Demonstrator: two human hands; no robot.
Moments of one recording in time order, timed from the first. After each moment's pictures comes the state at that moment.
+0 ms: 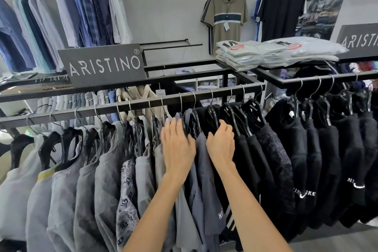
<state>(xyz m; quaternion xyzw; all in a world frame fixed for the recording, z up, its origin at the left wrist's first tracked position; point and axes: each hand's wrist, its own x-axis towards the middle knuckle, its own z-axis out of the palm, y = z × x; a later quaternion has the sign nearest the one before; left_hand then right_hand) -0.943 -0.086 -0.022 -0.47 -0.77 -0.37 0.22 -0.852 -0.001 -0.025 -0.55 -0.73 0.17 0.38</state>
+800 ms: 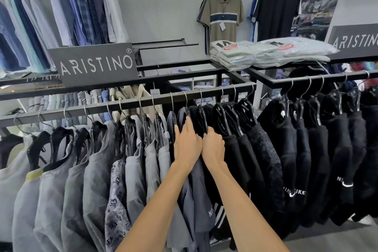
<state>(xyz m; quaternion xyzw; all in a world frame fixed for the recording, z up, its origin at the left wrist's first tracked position) -0.913 -0.043 -0.019 -0.50 -0.79 -0.34 0.04 -0.844 0.004 -0.030 -0.54 -0.75 0.21 0.32</state>
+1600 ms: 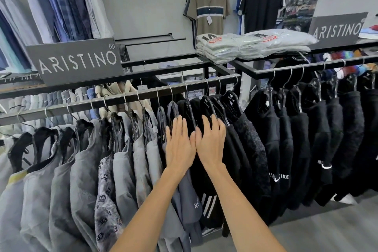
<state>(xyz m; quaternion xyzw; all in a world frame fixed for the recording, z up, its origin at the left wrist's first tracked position) -0.903 -0.041 -0.063 -0.55 -0.77 -0.27 0.18 -0.814 0.008 -0.062 -0.49 -0.74 0.04 0.46</state>
